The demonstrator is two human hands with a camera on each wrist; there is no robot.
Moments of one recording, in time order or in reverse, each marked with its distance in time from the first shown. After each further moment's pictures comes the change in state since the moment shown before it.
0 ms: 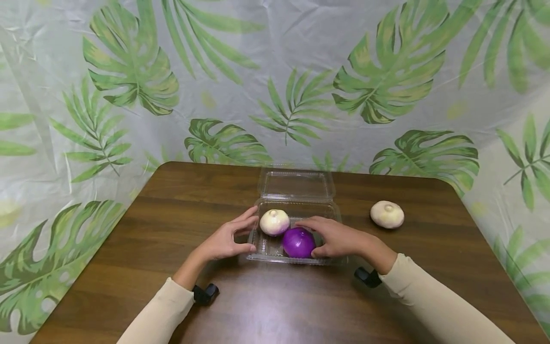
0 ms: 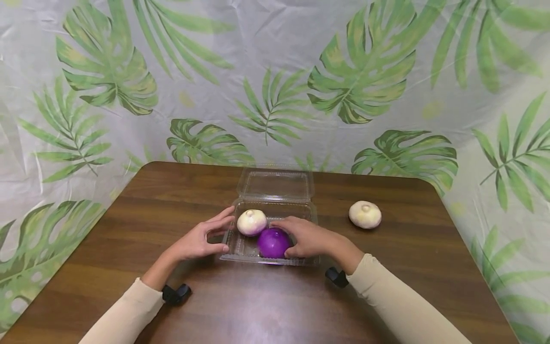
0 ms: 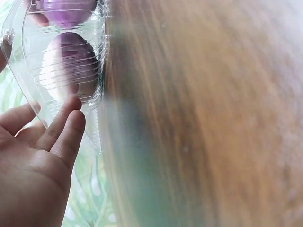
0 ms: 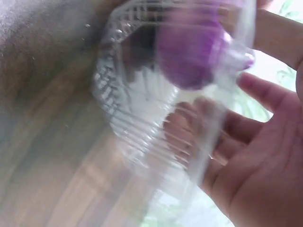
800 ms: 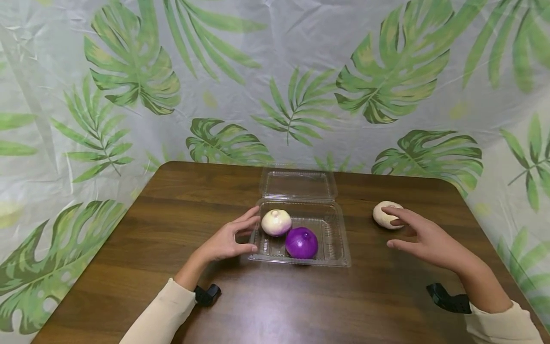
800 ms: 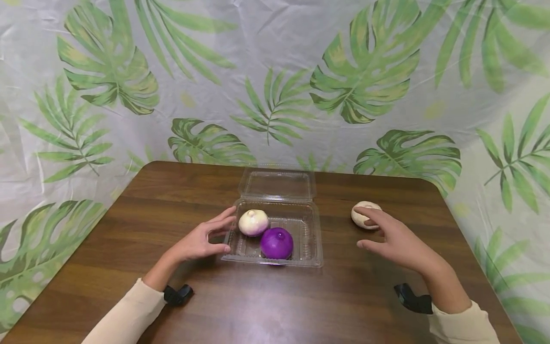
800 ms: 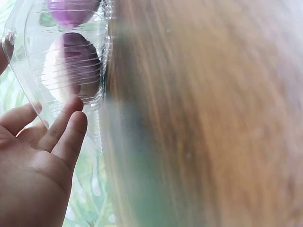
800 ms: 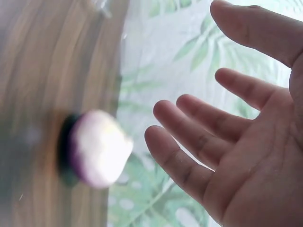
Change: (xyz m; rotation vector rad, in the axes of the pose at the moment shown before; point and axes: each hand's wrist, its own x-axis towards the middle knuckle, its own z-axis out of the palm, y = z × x) left_hand 0.000 0.000 0.000 -0.017 0.000 -0.021; right_hand -0.140 0.041 -0.050 0.074 0.302 0.285
